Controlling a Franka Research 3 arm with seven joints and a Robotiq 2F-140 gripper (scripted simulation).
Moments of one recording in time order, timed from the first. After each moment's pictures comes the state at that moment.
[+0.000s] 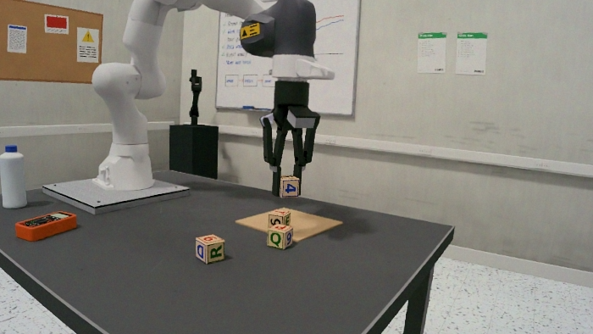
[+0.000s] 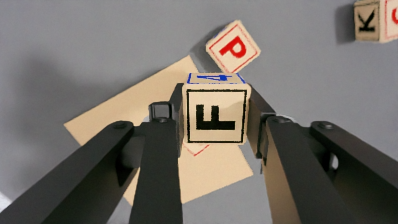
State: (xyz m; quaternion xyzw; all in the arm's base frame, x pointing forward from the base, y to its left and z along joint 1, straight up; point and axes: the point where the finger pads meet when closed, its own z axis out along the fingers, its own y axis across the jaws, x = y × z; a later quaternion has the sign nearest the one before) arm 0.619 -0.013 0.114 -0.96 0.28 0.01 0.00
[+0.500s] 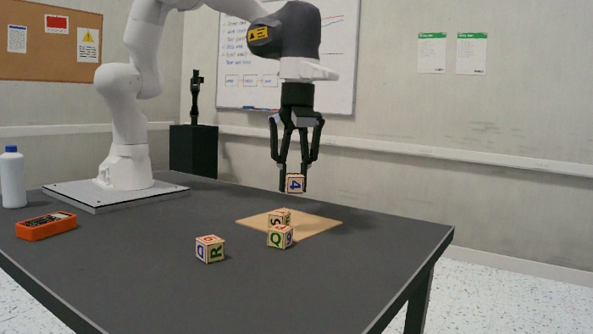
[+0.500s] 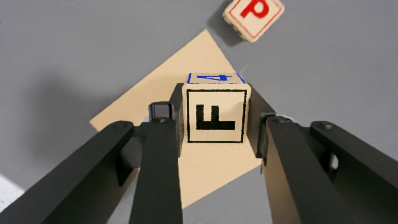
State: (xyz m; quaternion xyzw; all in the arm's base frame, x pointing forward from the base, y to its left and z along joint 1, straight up) arm 0.609 0.027 0.114 -0.94 0.35 0.01 0.00
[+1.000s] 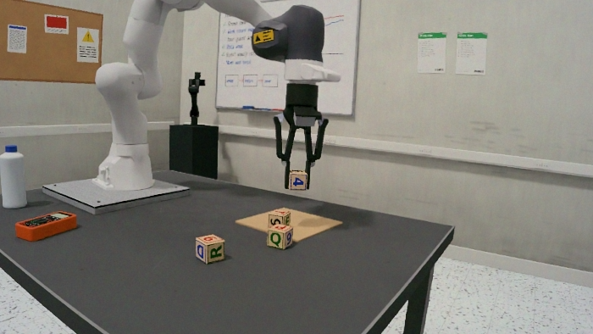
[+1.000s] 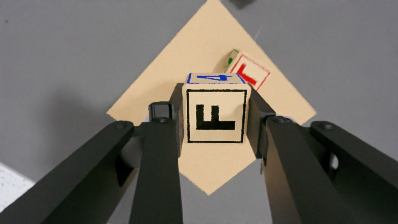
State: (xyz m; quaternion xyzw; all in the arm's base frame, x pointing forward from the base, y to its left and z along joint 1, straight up) arm 0.596 0.065 0.114 -0.91 0.42 0.01 0.00
